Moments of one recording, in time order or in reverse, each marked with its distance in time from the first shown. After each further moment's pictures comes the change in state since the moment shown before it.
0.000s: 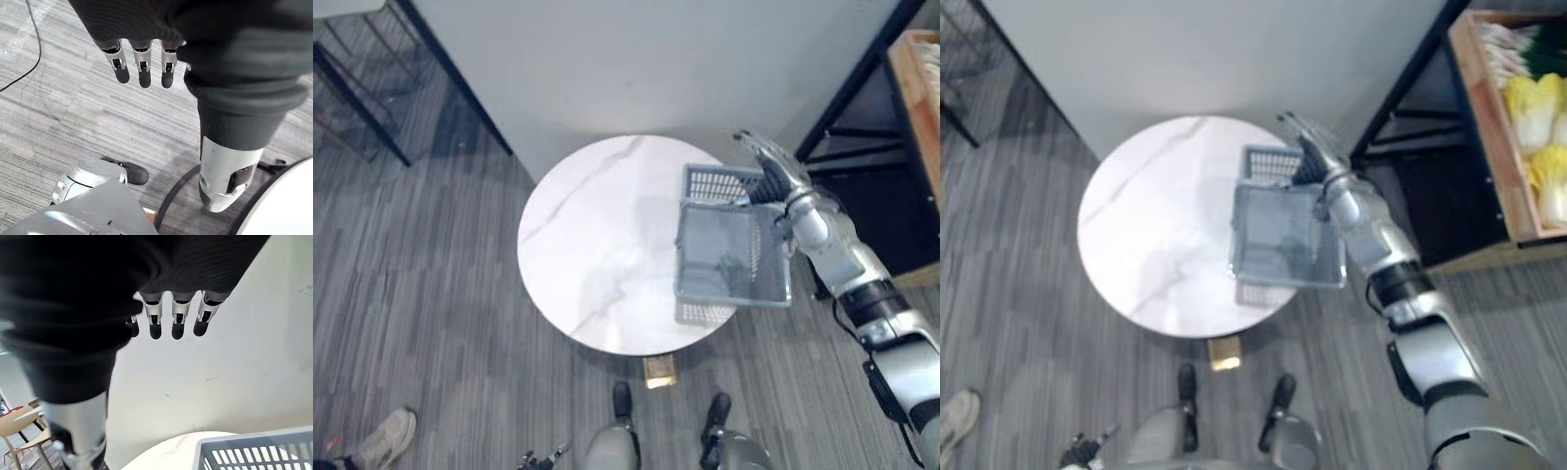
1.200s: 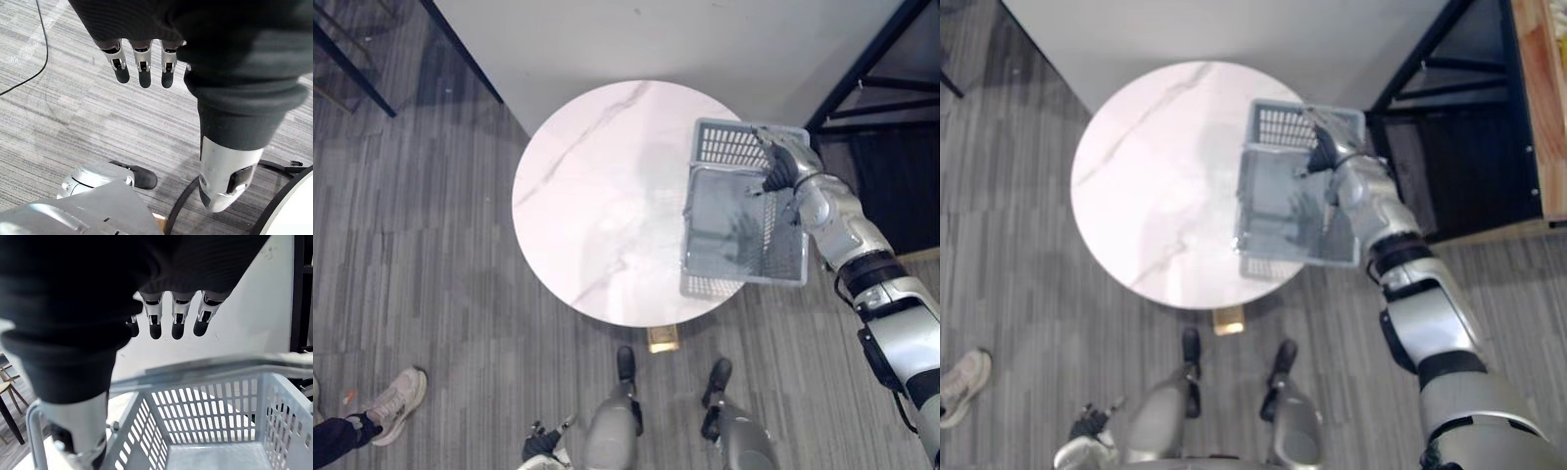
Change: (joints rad) left arm -0.080 0.002 -0.054 0.003 -0.040 -0.022 0.015; right arm -0.114 0.010 0.047 0.264 -0.086 0.041 0.000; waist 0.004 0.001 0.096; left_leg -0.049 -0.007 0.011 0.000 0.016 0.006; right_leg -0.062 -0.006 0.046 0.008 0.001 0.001
